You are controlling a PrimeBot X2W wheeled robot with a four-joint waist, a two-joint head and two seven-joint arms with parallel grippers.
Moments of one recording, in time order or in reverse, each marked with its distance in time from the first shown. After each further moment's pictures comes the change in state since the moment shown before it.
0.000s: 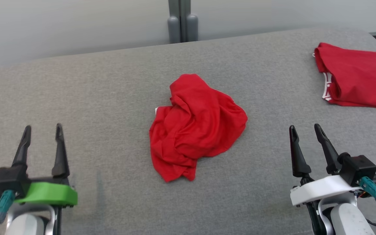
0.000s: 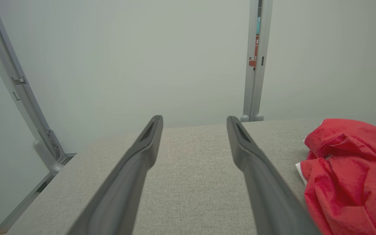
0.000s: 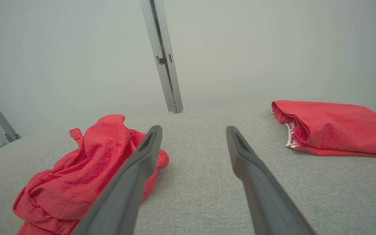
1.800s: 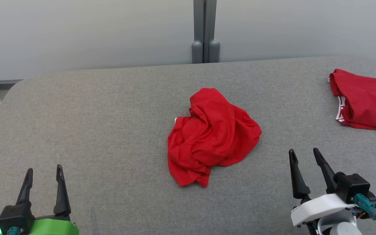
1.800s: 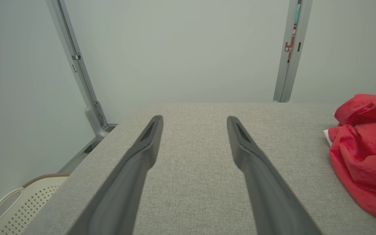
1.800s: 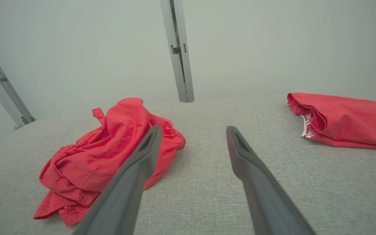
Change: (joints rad) left arm 0.180 -0.185 0.246 0.004 0.199 -0.156 0.000; right arm 0.079 0.000 -0.009 0.054 -0.024 0.000 0.000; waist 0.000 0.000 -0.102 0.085
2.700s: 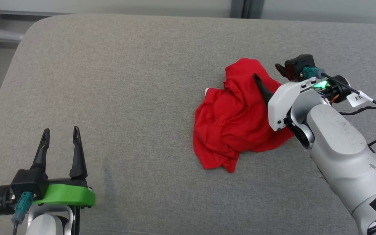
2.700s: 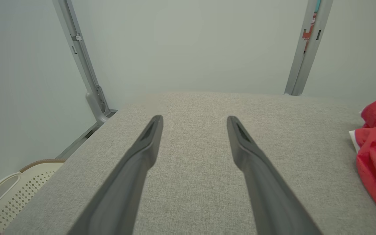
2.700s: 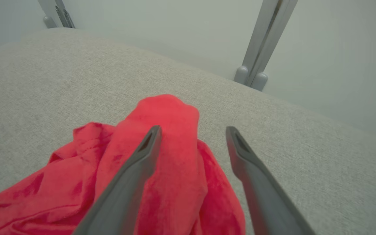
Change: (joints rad) left arm -0.165 -0.037 -0.070 0.013 -0.014 -0.014 0.000; right arm -0.802 -0.163 0.444 0.594 0.151 0.000 0.271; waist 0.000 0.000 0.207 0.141
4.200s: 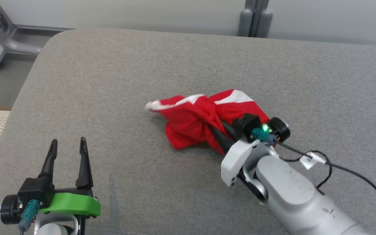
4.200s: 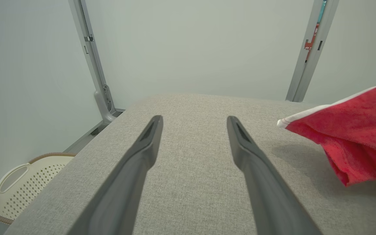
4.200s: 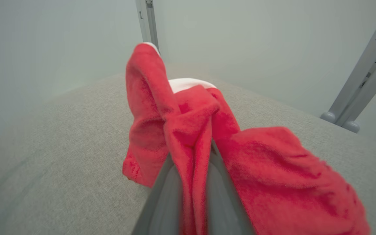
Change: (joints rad) left arm 0.037 -0.004 -0.017 0.014 -0.018 0.000 0.000; right arm 0.142 0.123 0.219 -0.055 0.043 0.000 -0.271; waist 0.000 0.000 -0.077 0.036
